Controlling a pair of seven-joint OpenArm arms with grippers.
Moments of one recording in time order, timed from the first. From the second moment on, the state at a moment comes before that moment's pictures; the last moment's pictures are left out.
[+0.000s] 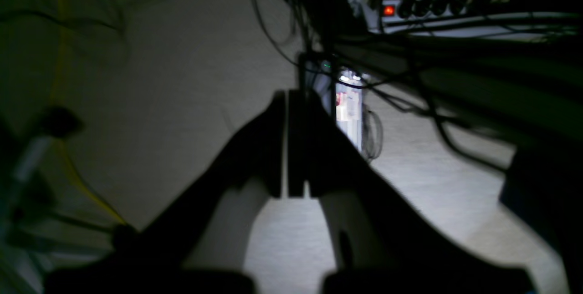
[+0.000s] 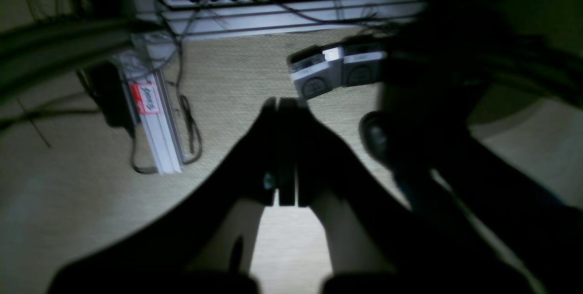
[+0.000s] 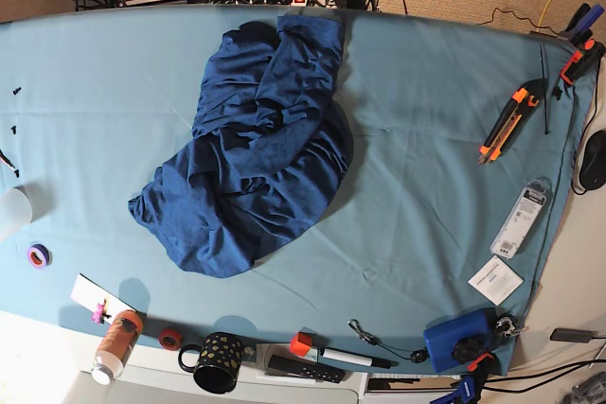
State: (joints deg) left arm 37.2 -14.7 9.4 69.1 -13.8 -4.8 6.8; right arm -36.7 11.4 9.4 65.6 0.1 4.9 -16.0
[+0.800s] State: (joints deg) left arm 63.1 -30.8 9.3 132.7 -13.8 -14.2 16.4; right arm -68.6 17.2 33.1 129.2 0.4 4.3 -23.2
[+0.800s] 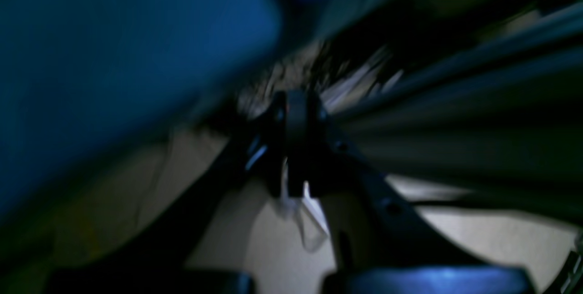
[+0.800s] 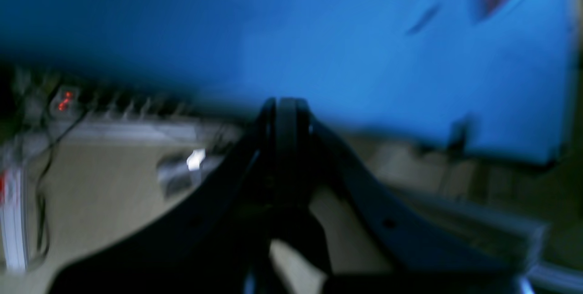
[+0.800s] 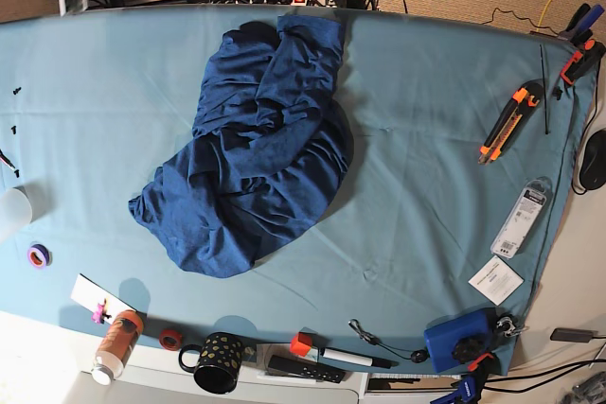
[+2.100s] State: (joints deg) left arm 18.6 -18.8 9.4 117.0 -19.5 -36.5 19.3; right arm -25.5 13.0 35.4 129.9 -1.7 6.5 -30.8
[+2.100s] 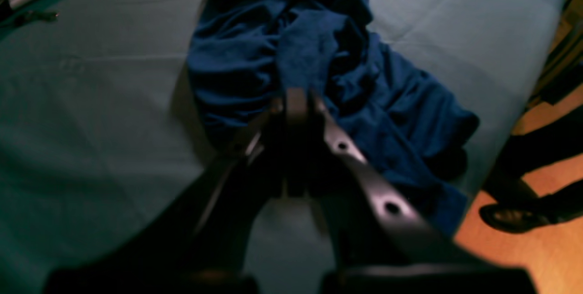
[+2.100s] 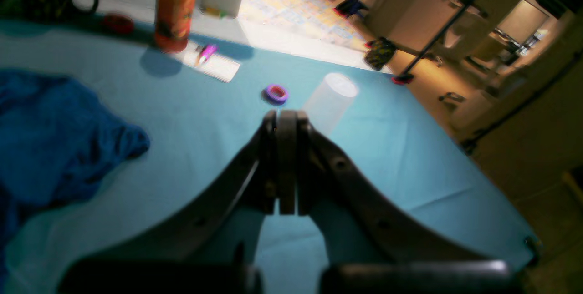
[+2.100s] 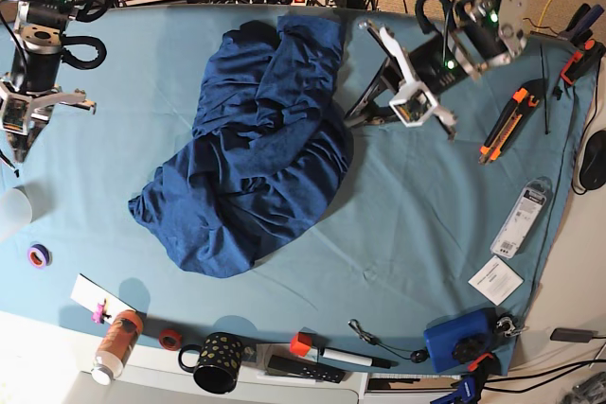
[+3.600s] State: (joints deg) left arm -26.0 -0.8 24.6 73.5 -32.6 -31.1 41.4; right arm -11.0 2.7 35.7 97.4 13.0 19.5 -33.3
